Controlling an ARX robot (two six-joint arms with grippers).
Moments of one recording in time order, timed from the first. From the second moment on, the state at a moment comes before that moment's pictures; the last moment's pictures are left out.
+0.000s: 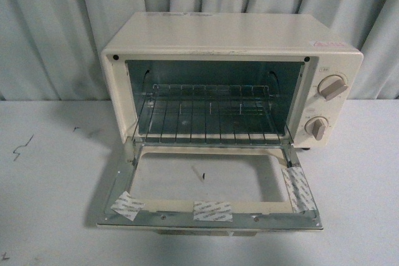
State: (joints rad) left arm 0.00 1.79 0.00 1.29 -0.01 -0.05; right arm 0.00 0.00 0.01 0.00 0.00 0.01
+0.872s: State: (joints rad) left arm 0.00 0.49 0.00 0.52 0.00 -0.02; right arm 0.00 0.00 0.01 0.00 0.00 0.01
